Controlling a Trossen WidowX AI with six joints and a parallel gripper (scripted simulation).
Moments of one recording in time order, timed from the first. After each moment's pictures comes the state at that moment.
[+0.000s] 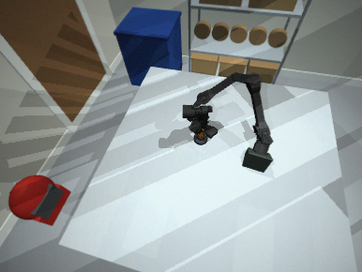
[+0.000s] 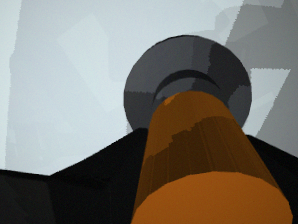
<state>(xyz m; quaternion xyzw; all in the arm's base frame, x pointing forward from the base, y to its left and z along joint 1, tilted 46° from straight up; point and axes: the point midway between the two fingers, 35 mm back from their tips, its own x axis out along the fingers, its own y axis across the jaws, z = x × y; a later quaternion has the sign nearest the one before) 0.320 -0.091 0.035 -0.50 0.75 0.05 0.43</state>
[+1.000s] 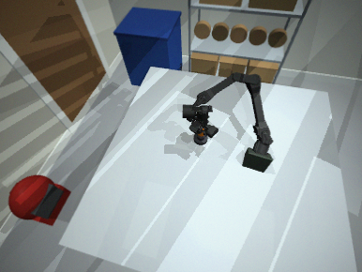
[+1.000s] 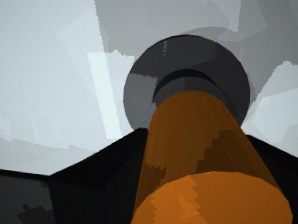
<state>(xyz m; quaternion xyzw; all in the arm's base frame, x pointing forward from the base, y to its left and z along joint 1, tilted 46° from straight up) 0.321 -0.090 0.037 -0.51 0.75 0.07 0.41</state>
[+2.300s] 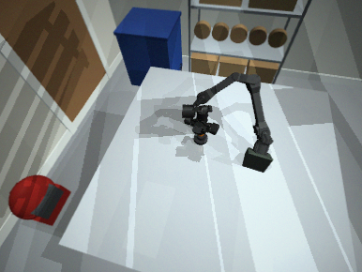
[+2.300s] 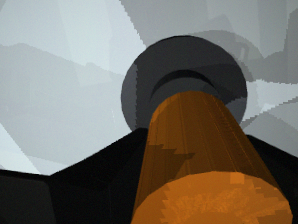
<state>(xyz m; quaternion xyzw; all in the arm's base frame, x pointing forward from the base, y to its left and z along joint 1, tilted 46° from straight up) 0.322 -0.090 0.037 -0.57 0.73 0.19 0.33</state>
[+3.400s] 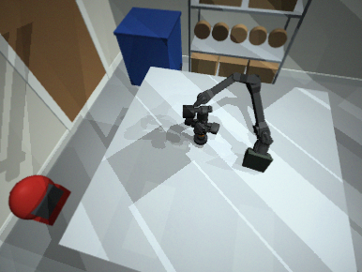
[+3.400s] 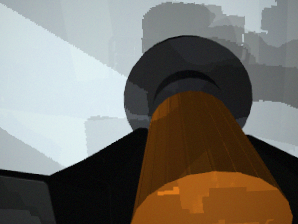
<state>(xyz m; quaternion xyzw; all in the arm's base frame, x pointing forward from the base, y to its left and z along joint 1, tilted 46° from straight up) 0.320 -0.092 0.035 -0.58 0.72 0.21 0.31</state>
